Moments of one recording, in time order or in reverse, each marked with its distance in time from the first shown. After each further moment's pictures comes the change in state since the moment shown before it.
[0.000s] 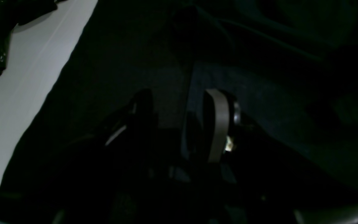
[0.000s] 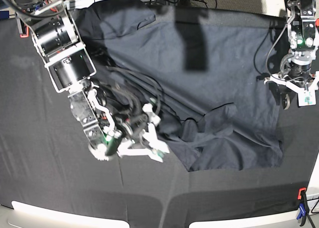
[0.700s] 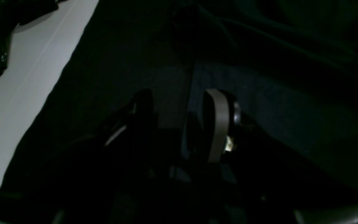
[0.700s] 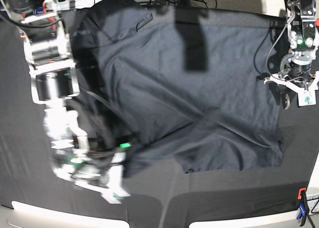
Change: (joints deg) left arm 0.0 0.0 0.0 0.0 0.0 0.0 0.0; right arm 4.7 3.7 17.0 -3.4 -17.7 -4.0 18.7
